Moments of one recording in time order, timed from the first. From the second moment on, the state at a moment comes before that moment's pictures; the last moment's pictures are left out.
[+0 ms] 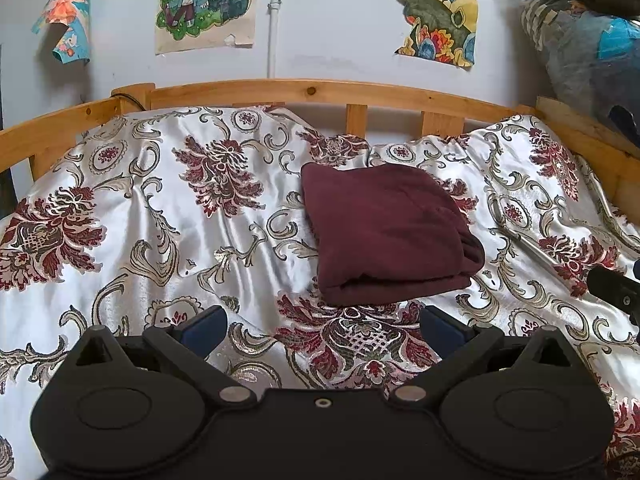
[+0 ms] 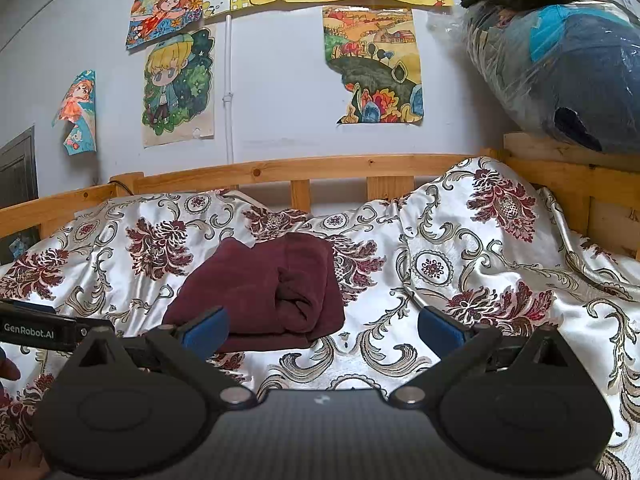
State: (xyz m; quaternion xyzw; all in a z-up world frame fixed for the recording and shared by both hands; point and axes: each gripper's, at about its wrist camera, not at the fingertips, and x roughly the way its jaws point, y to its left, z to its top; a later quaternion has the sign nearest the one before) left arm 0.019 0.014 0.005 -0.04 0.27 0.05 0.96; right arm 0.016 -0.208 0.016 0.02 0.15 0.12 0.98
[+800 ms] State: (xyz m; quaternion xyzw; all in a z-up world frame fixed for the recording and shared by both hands) left arm 0.024 0.019 0.003 -0.06 0.31 0.03 0.95; right arm 0.015 -0.200 0.011 0.02 0.16 0.13 0.98
